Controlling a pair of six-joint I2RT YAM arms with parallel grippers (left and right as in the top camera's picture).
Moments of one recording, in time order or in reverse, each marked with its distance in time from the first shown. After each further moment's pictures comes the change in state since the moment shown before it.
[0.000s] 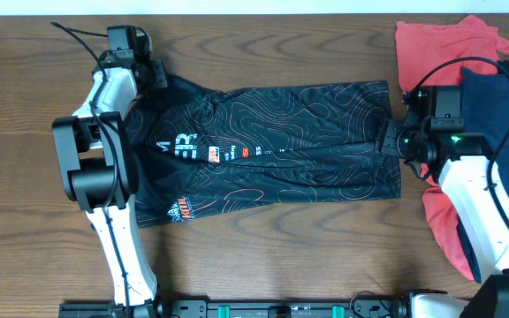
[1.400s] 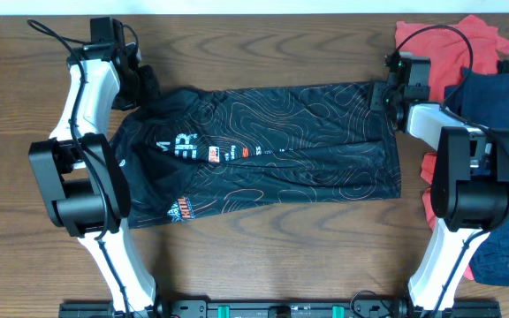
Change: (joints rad) left arm 0.018 -0.218 -0.007 -0.451 0.013 -0.084; right arm -0.048 0.696 0.260 0.658 0.045 -0.192
